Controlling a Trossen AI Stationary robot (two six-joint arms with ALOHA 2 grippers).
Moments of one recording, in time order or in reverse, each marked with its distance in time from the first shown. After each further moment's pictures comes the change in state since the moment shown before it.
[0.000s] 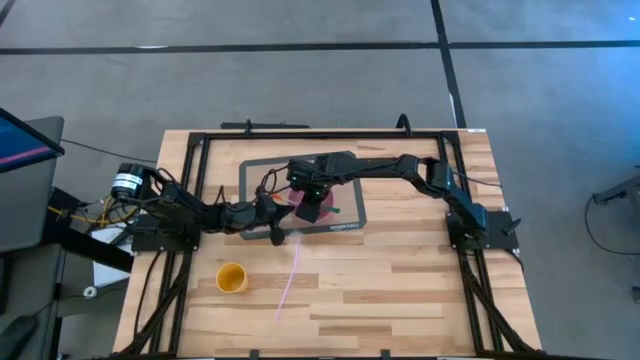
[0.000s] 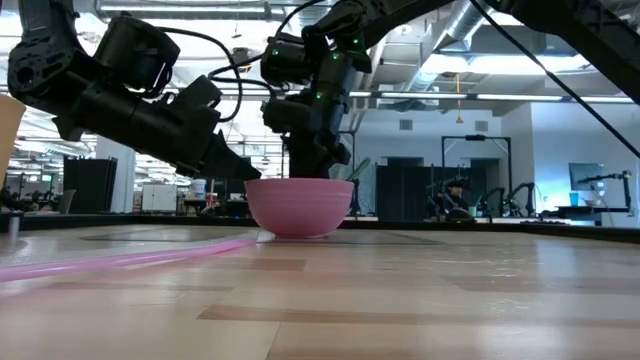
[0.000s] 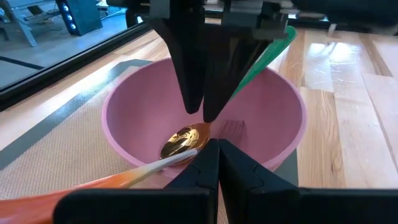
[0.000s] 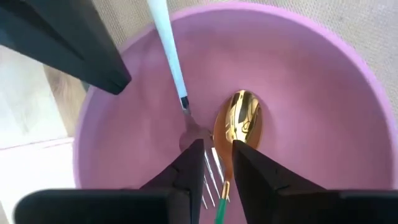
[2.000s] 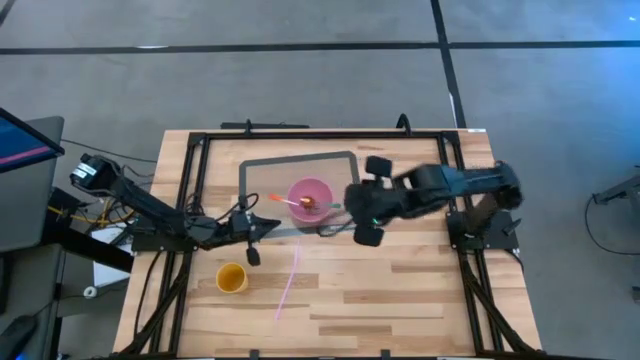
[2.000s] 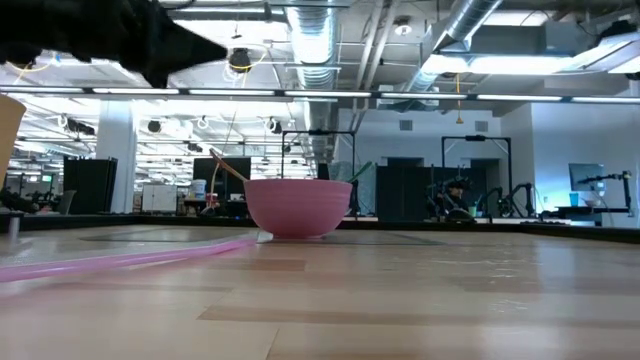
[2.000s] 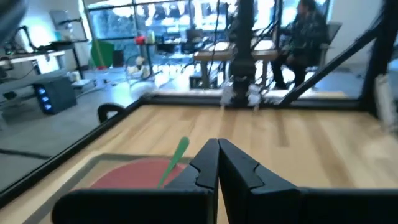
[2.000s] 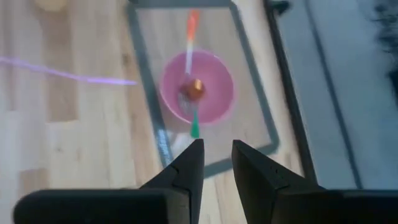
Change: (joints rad) left arm -0.375 -0.478 -0.002 -0.162 -0.249 0.168; right arm 0.436 -0.484 0.201 -0.557 0.564 0.042
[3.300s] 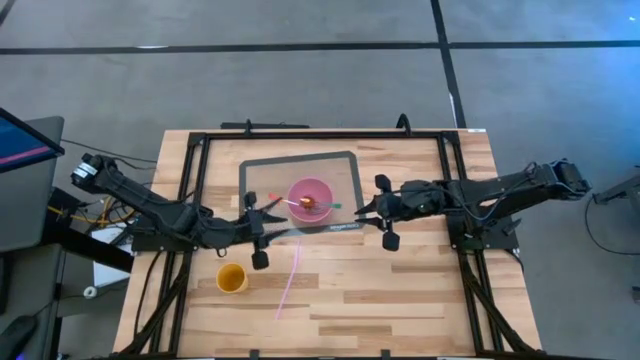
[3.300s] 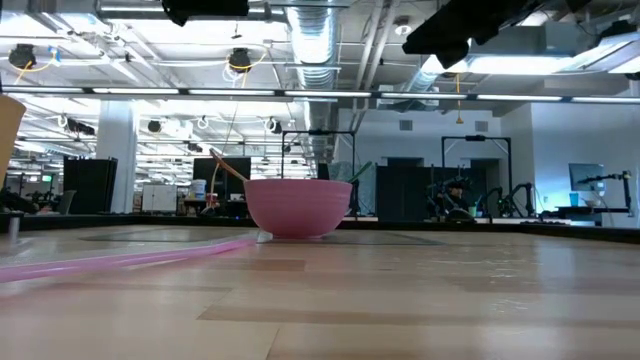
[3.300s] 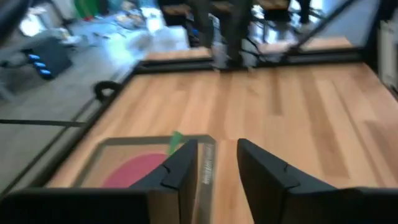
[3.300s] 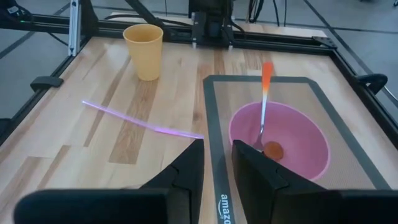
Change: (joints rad) left arm -0.017 0.005 0.512 -0.877 0.003 -0.116; right arm -0.136 -0.657 -1.349 1.356 -0.418 -0.251
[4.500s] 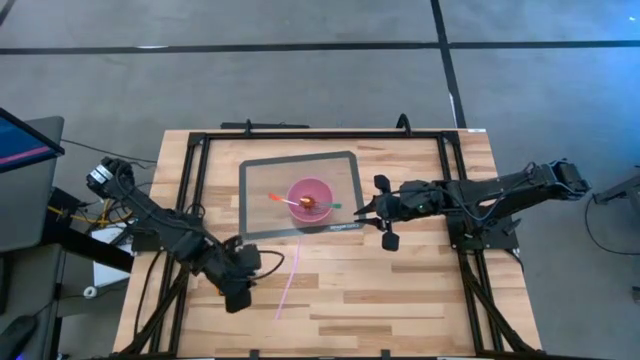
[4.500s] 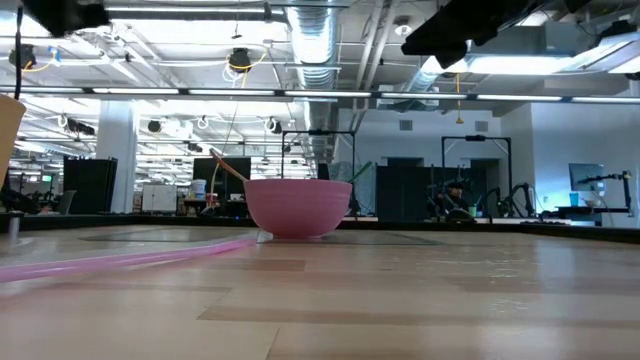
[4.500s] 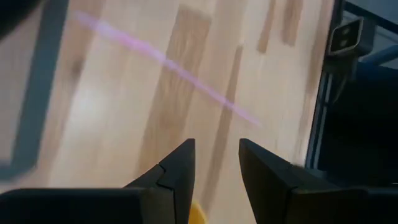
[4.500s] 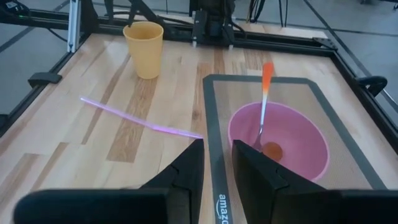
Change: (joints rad) left arm -0.208 0.227 0.324 -0.806 0.482 -0.805; right arm 0.000 0.009 0.001 0.002 0.000 -0.018
